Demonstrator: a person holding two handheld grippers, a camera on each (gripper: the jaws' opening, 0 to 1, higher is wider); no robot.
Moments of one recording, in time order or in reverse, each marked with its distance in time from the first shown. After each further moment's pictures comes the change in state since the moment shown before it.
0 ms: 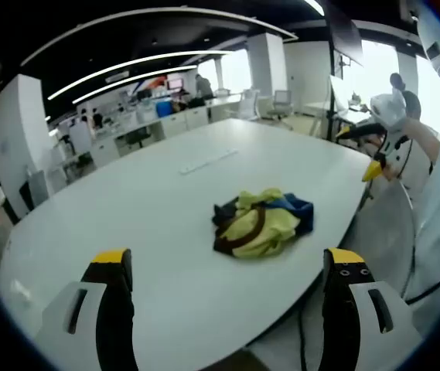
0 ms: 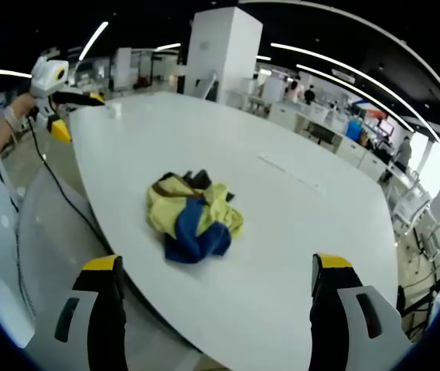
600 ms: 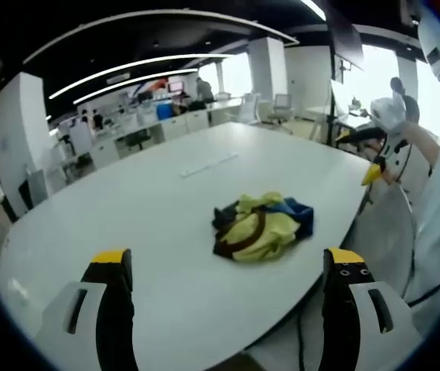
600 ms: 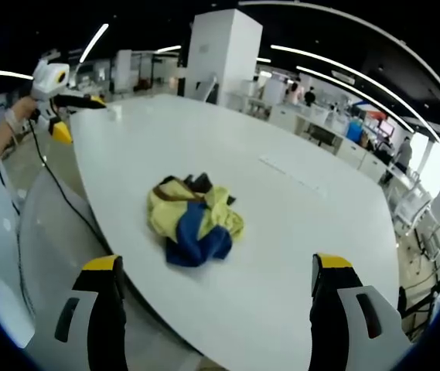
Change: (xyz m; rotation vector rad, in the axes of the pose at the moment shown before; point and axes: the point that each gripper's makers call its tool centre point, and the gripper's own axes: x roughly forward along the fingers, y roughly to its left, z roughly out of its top) left arm 0.001 0.001 0.003 -0.017 -0.028 -0.005; right arm 0.000 -0.003 0.002 0.006 -0.015 0.002
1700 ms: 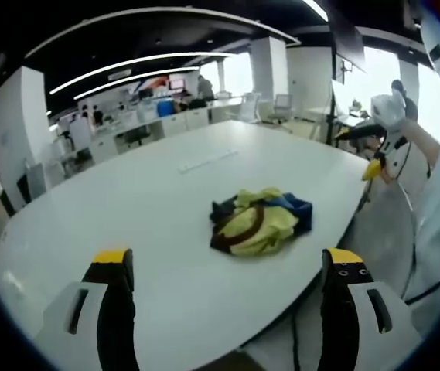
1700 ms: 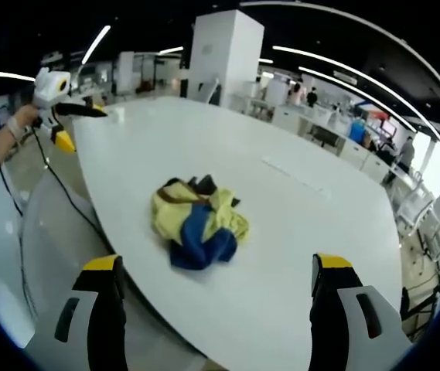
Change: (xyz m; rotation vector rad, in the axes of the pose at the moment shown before) left arm 0.000 -0.001 -0.015 -0.022 0.002 -0.007; right arm 0.001 0.006 0.004 0.008 -0.013 0.010
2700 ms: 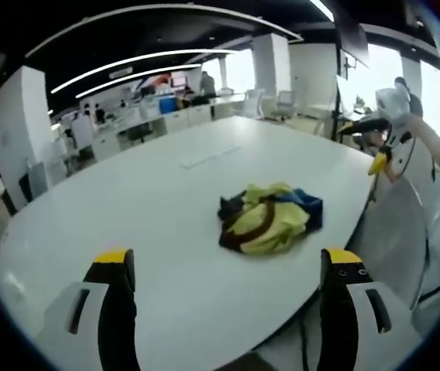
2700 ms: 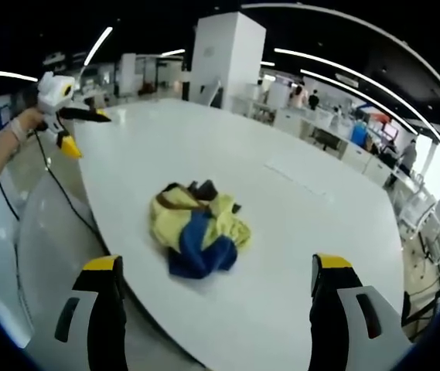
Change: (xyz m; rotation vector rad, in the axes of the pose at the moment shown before) left arm 0.017 0.018 -0.005 -0.002 0.002 0.017; right arm 0.015 0.001 0.010 -0.010 -0.015 0.015
